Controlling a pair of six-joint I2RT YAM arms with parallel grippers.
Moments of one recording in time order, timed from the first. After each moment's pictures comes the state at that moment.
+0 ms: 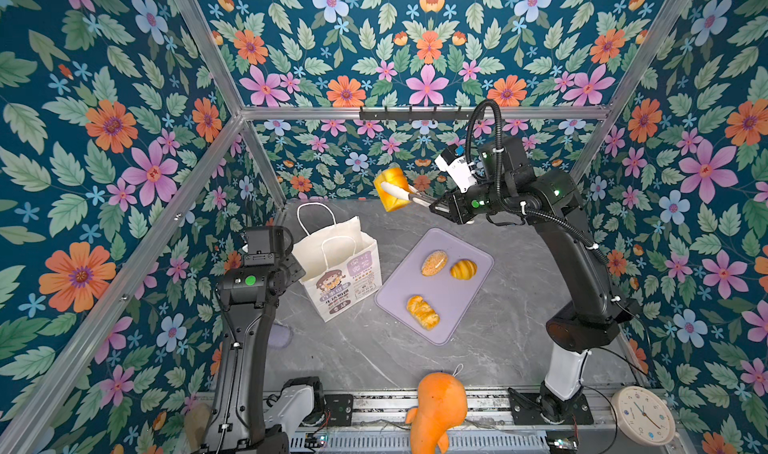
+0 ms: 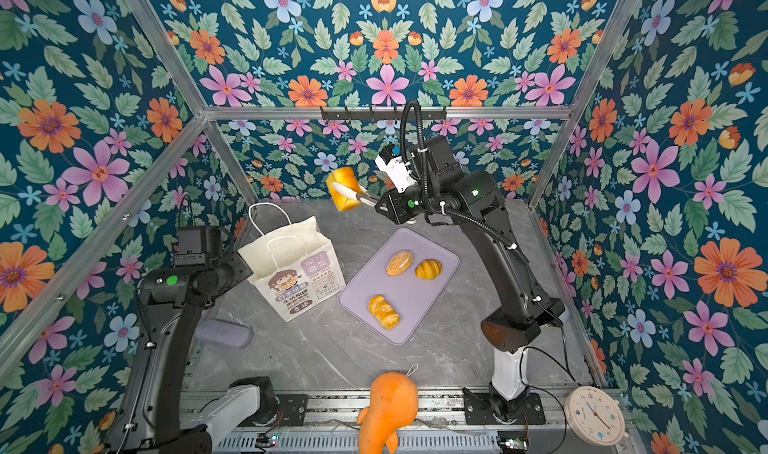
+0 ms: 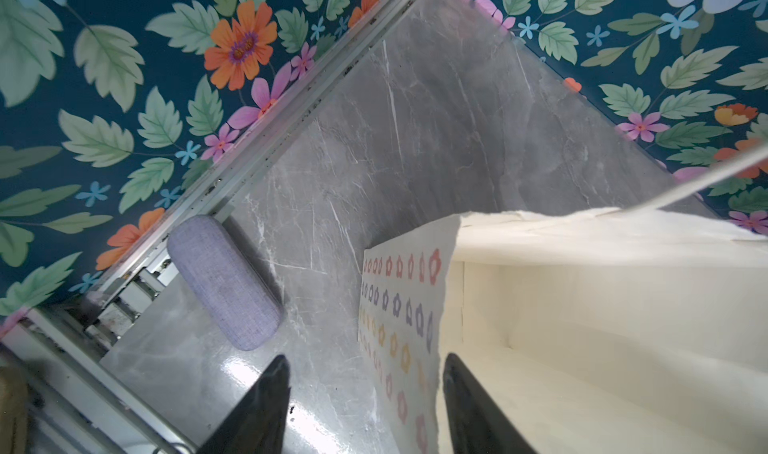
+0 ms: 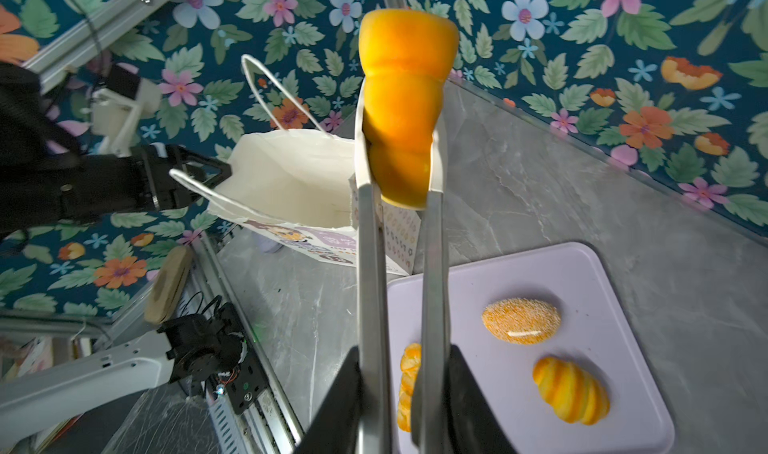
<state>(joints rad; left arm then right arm) 0.05 1.04 1.29 -1.15 -0.18 -0.55 0.61 1.88 2.57 -1.33 -0.35 0.04</state>
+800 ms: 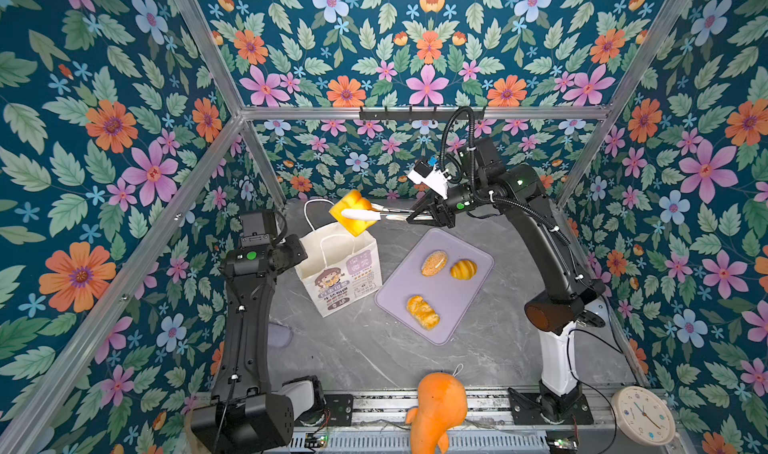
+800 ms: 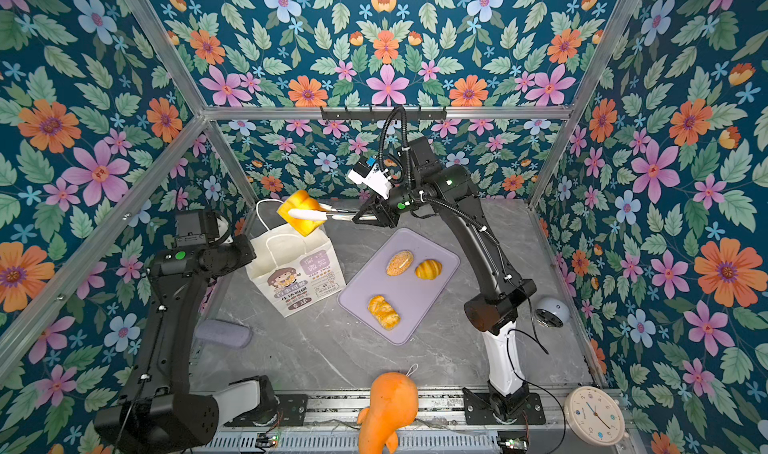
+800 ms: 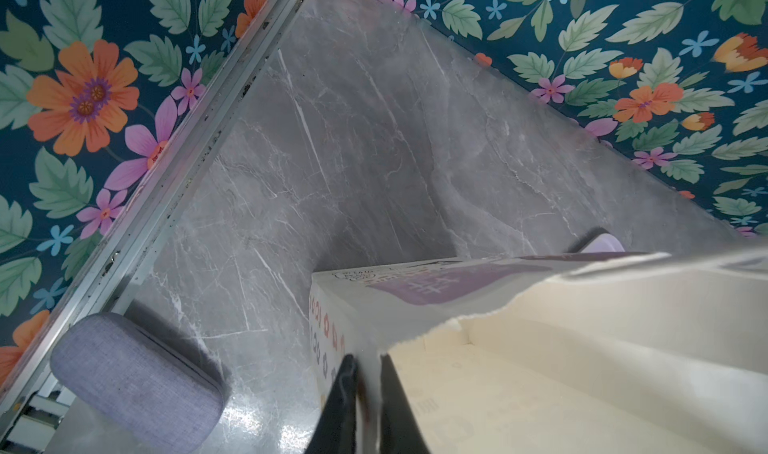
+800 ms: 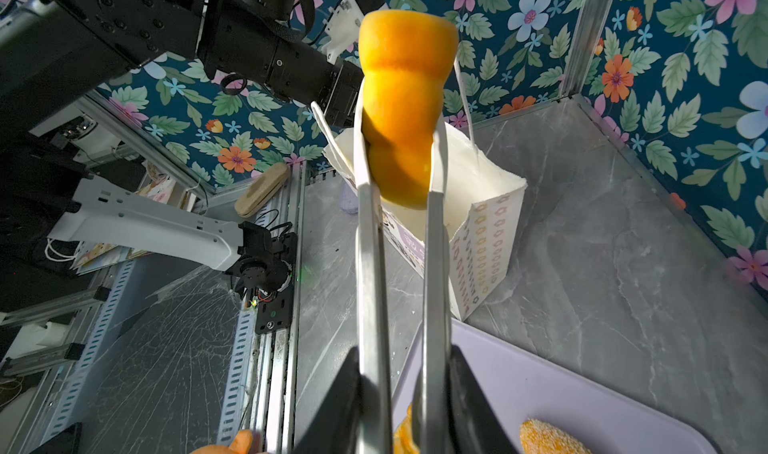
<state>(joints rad) 0.13 1.20 1.34 -0.98 0.08 -0.31 0.58 2.06 2.67 -1.32 -0.79 -0.36</state>
